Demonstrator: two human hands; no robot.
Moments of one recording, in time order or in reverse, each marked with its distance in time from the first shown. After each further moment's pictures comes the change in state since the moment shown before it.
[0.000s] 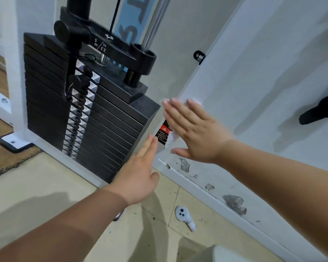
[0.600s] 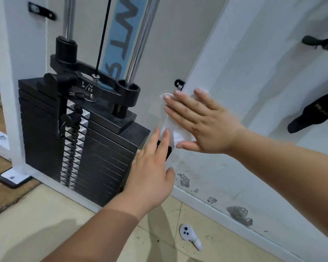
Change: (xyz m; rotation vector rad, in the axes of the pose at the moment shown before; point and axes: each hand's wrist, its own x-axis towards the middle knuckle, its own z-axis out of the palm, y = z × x) left_hand 0.027 0.081 -0.034 0.083 0.270 0.146; right_hand 0.005 0.086 -0.020 -0.075 0.215 0.031
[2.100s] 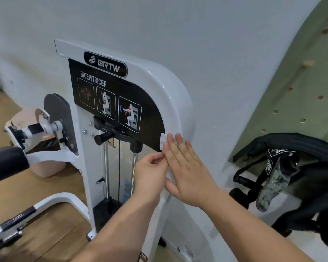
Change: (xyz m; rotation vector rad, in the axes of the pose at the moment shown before) left_hand 0.269 0.552 -0.349 -0.722 0.548 -0.489; right_hand 0.079 0.504 -0.224 0.794 0.226 0.454
